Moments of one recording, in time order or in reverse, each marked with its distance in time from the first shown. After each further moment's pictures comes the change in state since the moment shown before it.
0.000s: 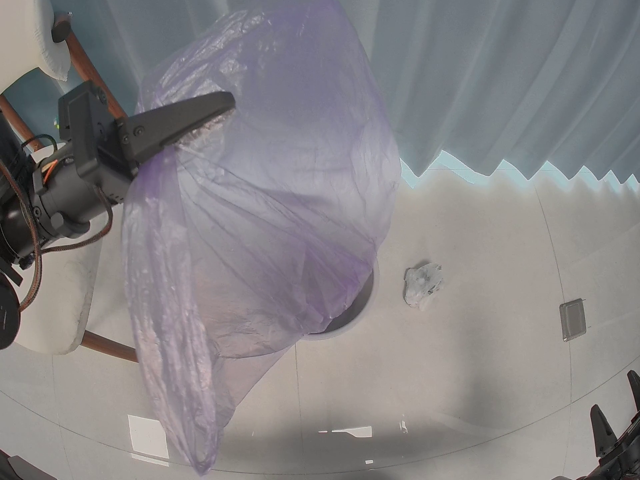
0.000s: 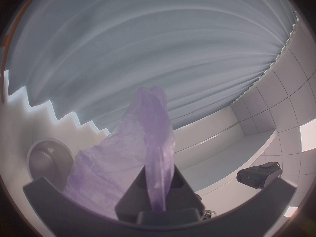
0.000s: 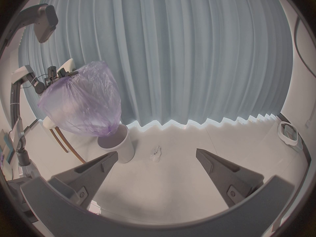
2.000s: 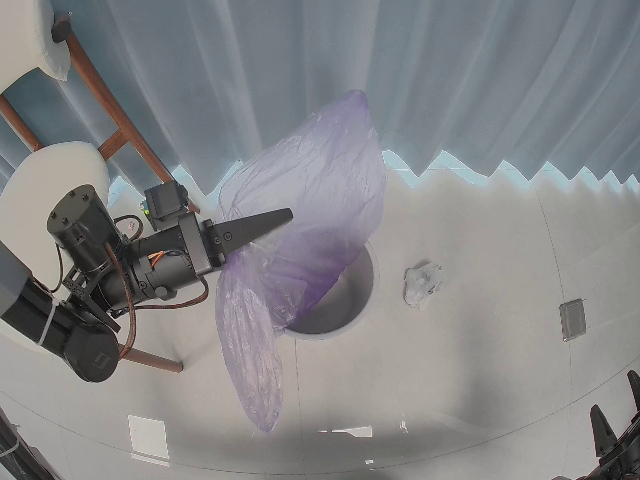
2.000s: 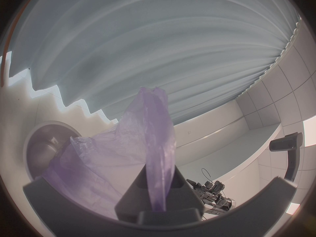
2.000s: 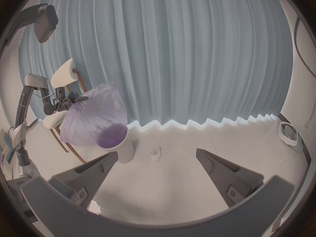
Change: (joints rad) left arm 0.000 0.378 0.174 -0.464 -0.023 0.066; right arm 0.000 0.000 0.000 0.000 0.000 -0.001
